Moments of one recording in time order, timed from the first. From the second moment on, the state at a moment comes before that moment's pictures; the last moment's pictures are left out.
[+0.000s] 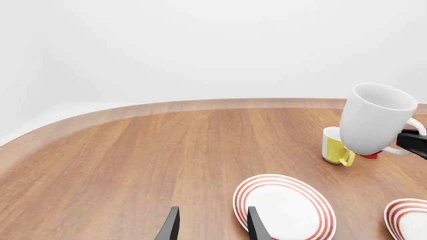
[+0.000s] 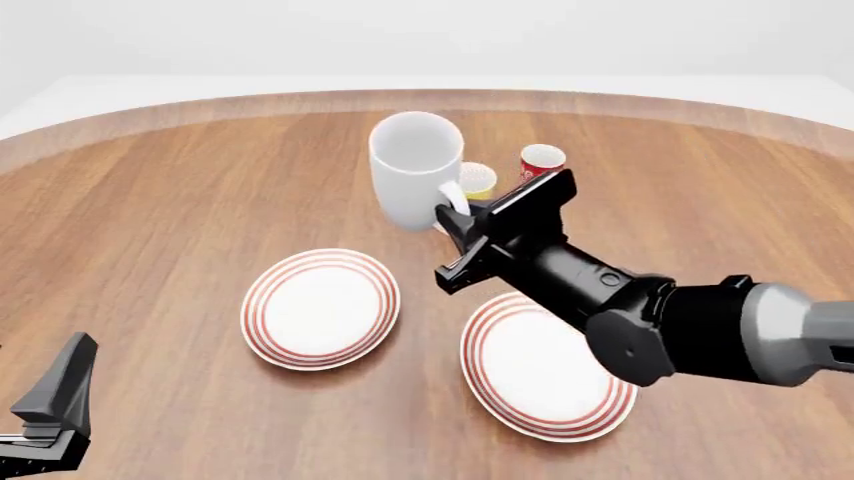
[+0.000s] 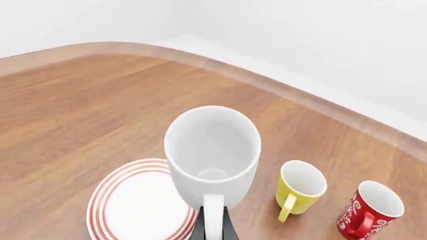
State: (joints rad) left arm 0.00 0.00 0.00 0.00 0.00; right arm 0.66 1.57 -0.71 -0.64 -0.11
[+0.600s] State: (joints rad) left arm 0.00 0.00 0.00 0.00 0.00; right arm 0.71 1.68 -0.81 -0.62 -0.10
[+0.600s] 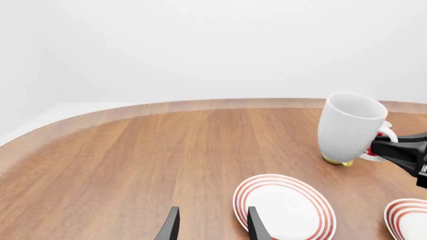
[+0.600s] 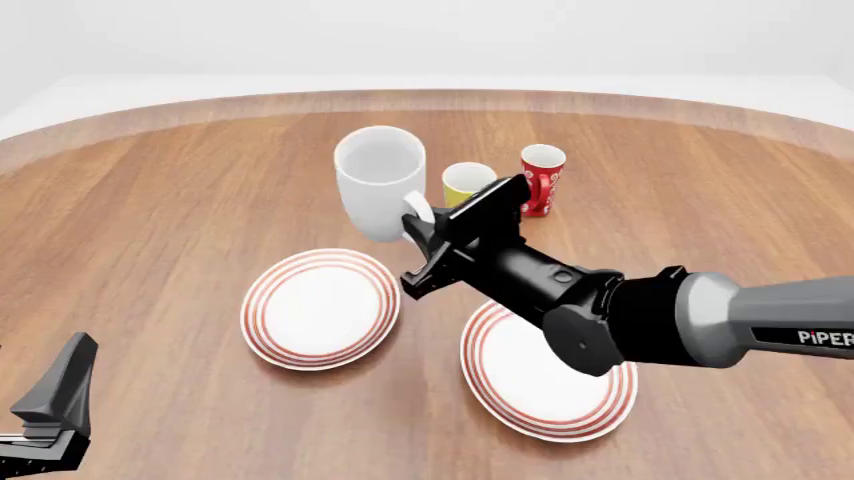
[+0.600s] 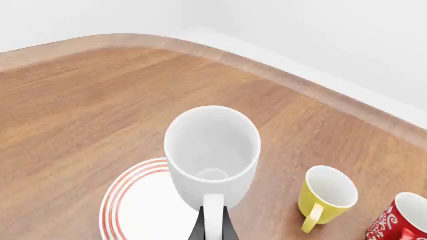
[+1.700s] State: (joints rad) left arm 0.00 0.00 0.00 0.00 0.00; right arm 0.81 1.85 -0.95 -0.56 -0.06
